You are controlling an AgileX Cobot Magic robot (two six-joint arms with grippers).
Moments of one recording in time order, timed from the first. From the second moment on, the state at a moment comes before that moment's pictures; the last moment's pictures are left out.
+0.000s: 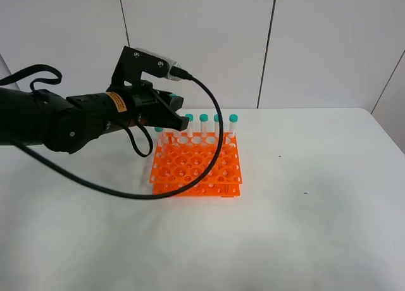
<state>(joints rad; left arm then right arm) -0.53 1.65 -0.89 0.15 -0.45 -0.05 0.04 0.00 -0.50 0.08 1.04 -0.07</state>
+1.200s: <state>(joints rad) -0.47 1.84 -1.06 0.14 -0.39 -0.11 0.04 0.00 -0.50 0.09 1.04 -0.07</state>
